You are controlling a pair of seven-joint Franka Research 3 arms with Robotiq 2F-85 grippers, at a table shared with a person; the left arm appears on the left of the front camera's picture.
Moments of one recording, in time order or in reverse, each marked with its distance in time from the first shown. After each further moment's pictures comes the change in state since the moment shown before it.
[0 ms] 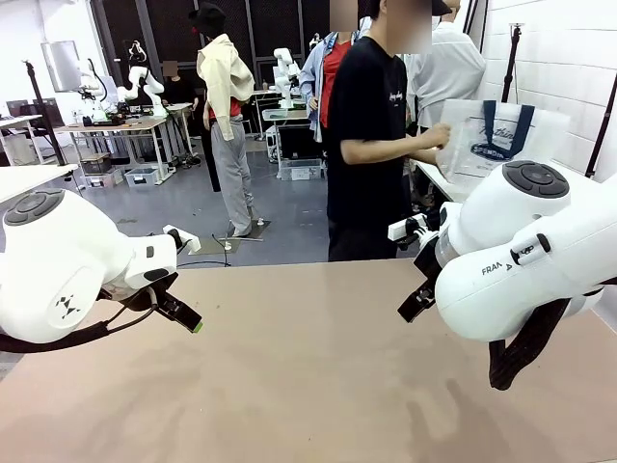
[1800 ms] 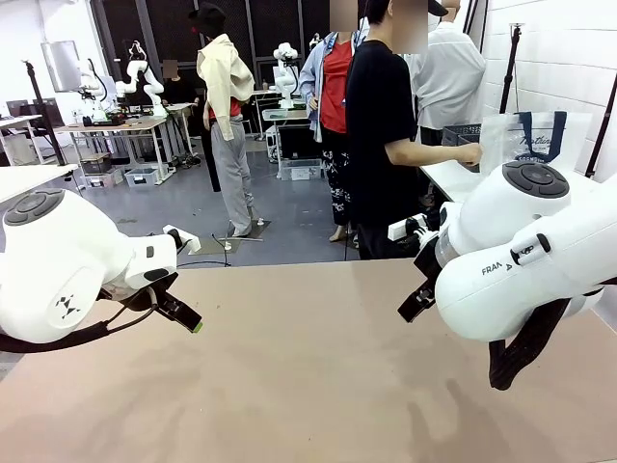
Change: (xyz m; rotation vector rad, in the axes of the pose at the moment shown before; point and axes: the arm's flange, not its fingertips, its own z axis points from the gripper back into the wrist) left arm 0.000 0.000 0.000 0.000 0.000 0.000; right arm 0.000 0.000 0.000 0.000 0.000 0.000
